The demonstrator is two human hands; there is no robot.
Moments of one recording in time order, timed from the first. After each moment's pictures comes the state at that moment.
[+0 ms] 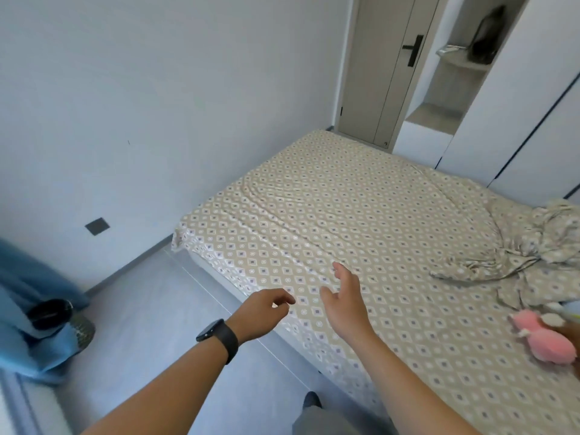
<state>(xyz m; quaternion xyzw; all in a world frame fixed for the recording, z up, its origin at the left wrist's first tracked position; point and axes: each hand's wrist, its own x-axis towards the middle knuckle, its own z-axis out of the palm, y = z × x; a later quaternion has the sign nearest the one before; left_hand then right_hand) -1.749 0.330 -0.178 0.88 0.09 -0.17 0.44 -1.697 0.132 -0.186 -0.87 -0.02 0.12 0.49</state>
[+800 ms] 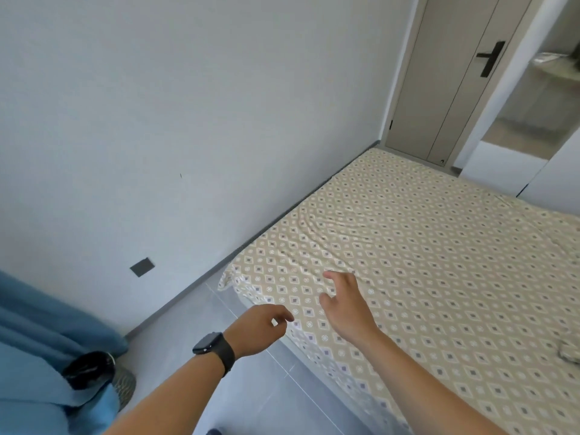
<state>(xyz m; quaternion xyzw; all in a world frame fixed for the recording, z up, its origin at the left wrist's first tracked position) -1.580 0.696 -0.204 0.91 0.05 -0.17 0.36 -1.487 0.487 -0.203 -0.91 -0.14 0.16 0.37</state>
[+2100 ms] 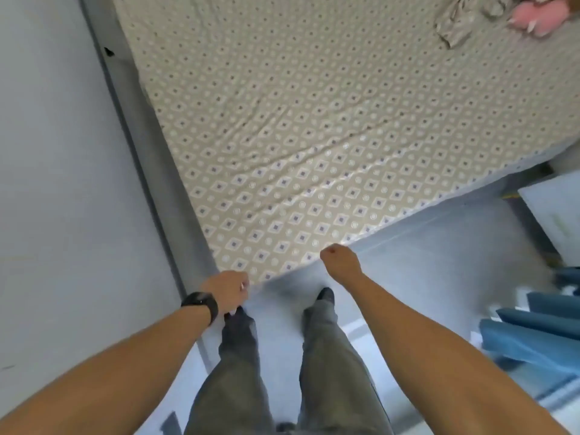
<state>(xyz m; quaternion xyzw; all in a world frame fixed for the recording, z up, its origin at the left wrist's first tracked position) -1.151 1.062 -0.416 0.80 -0.36 -0.47 -0.06 -1.317 0.843 -0.407 -0.68 0.54 0.22 0.45</state>
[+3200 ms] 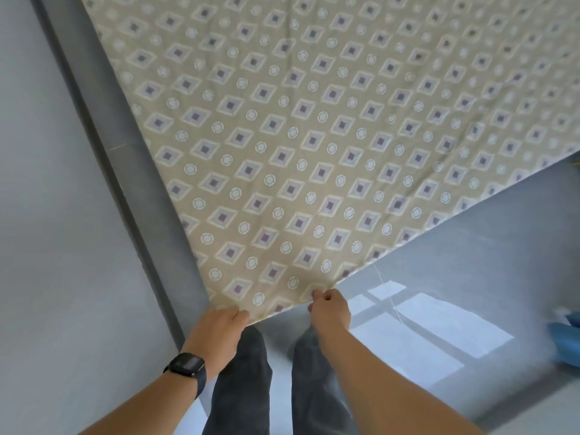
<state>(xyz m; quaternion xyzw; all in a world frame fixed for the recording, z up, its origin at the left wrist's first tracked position) -1.131 1.153 -0.693 0.76 -0.56 -0.33 -0.07 -1.276 0.974 -0.700 -0.42 0.76 0.13 0.48</state>
